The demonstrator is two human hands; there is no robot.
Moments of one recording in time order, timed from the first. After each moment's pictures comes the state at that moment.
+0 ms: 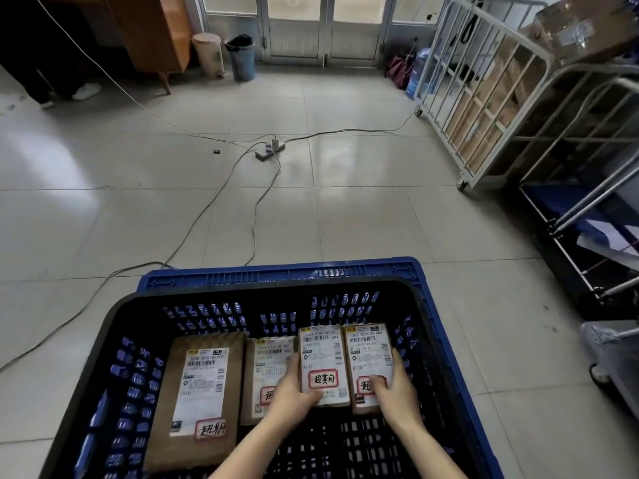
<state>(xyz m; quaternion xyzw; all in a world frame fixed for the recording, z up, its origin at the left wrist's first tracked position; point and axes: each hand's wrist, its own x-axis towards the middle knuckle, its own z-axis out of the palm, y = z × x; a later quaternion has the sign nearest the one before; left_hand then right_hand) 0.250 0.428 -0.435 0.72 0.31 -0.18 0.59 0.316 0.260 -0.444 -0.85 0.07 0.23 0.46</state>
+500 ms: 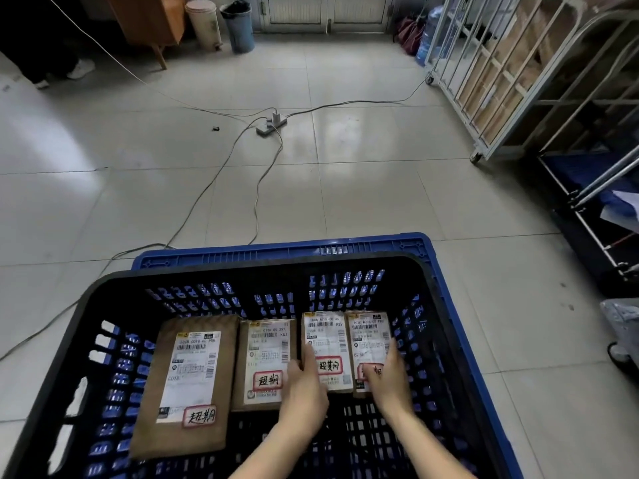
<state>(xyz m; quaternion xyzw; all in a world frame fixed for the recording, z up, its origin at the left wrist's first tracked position) 0.255 0.391 -0.467 0.84 0.32 -0.24 0.36 0.320 0.265 -0.500 -0.88 0.07 0.26 0.39</state>
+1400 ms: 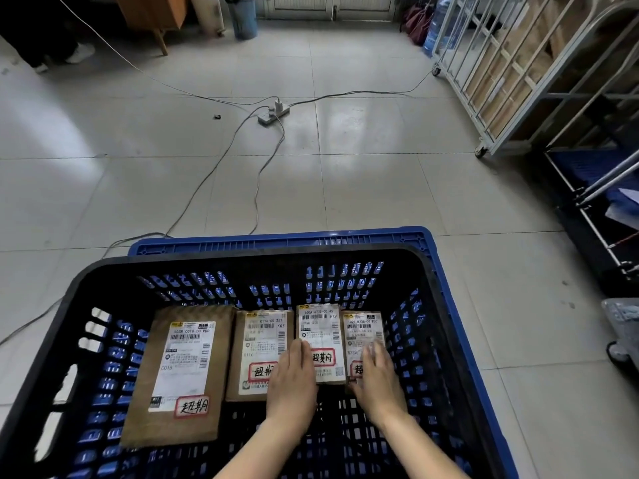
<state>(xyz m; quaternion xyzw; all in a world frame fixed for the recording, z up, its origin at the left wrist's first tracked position) 0.245 0.395 -0.494 0.95 0.19 -0.19 0.15 0.310 0.263 -0.519 -0.94 -0.11 0.28 0.16</state>
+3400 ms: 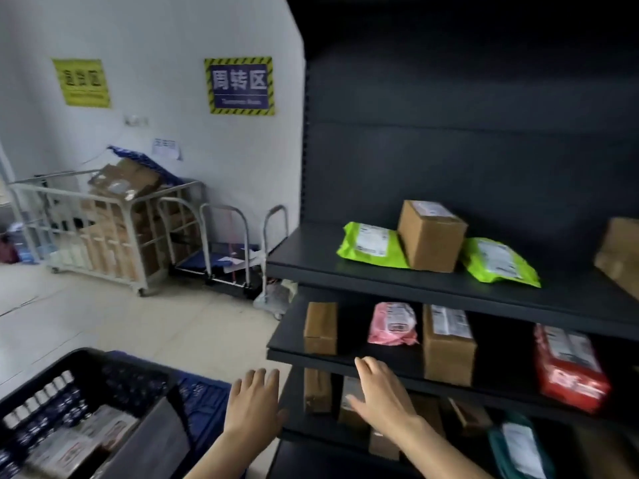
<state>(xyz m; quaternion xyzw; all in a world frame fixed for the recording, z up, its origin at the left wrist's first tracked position) -0.101 0.175 -0.183 0.90 -0.43 -0.01 0.02 -0.245 0.007 -0.185 -0.95 0.29 -0.05 0.10</state>
